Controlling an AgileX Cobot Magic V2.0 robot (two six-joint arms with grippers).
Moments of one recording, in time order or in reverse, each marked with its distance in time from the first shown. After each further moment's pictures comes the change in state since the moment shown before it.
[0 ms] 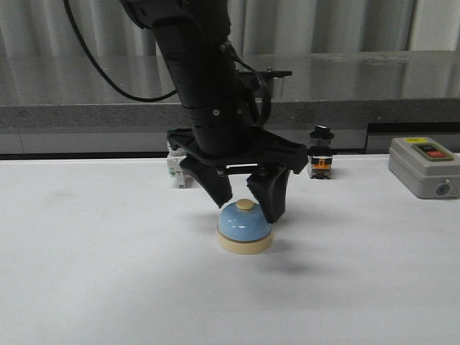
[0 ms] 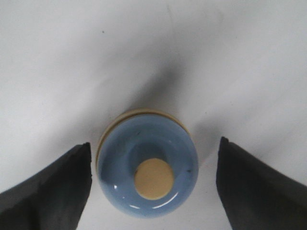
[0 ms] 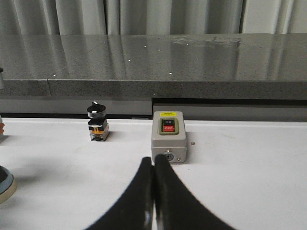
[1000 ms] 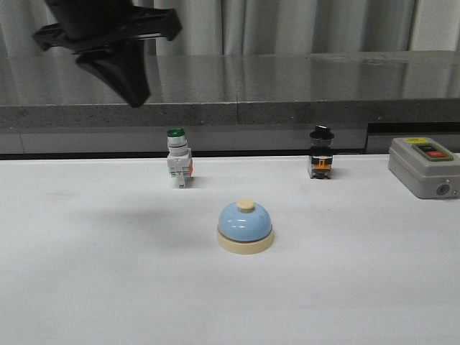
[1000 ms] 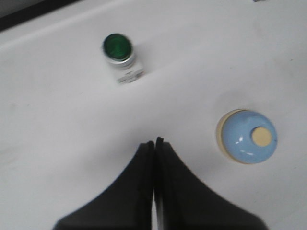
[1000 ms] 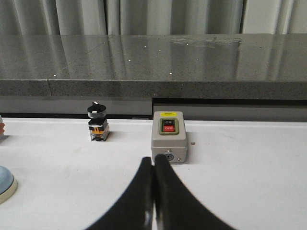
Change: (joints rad) left arm 0.284 -0.369 0.171 0.012 0.023 -0.008; right arm 0.000 0.000 0.000 0.000 0.000 0.000
